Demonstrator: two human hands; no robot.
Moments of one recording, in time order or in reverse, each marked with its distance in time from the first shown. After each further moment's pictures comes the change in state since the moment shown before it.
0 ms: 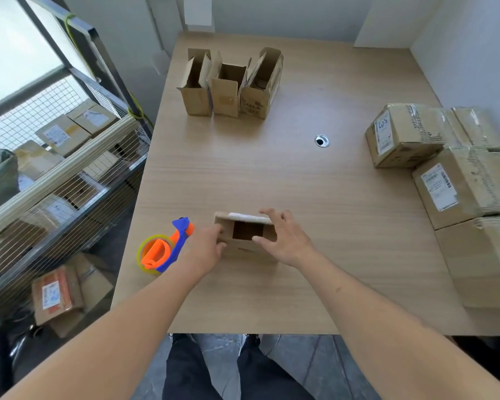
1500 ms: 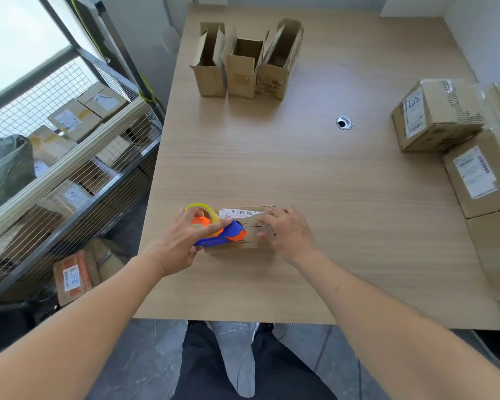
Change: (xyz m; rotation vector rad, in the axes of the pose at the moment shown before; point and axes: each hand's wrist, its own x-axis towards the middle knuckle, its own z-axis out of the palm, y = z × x) left_hand -0.013 -0.100 -0.032 0.227 0.016 0.532; right_hand 0.021 -0.005 0.064 -0.220 0.257 -0.350
